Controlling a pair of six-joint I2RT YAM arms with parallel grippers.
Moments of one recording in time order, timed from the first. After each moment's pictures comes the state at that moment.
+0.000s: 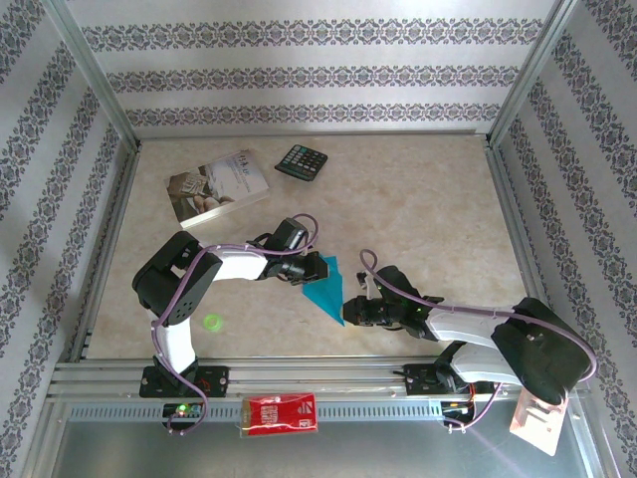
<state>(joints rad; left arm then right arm) -0.63 1.86 0.90 0.03 0.48 -0.84 0.72 1.24 0.24 0.22 -0.46 0.83</state>
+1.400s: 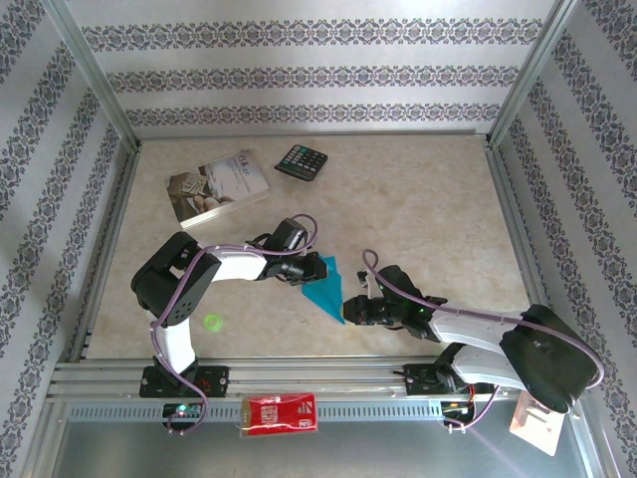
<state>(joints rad) -0.63 1.85 0.89 0.02 0.47 -0.83 0.72 1.18 0.24 0.19 -0.46 0.80</state>
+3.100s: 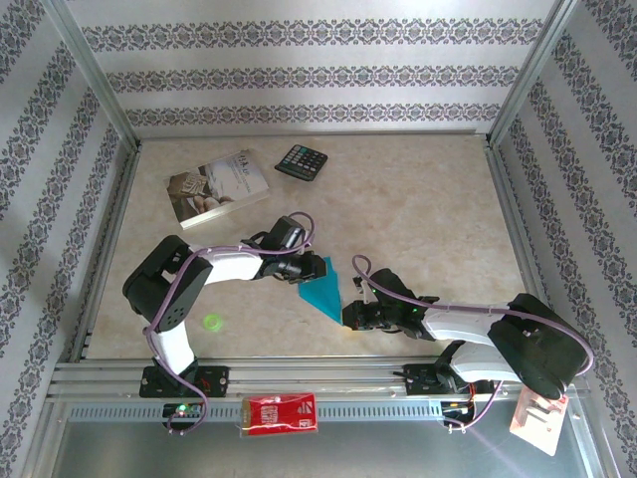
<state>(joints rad) -0.63 1.79 0.89 -0.03 0.47 -0.82 0.76 1.27 0.26 0.16 -0.41 0.78</state>
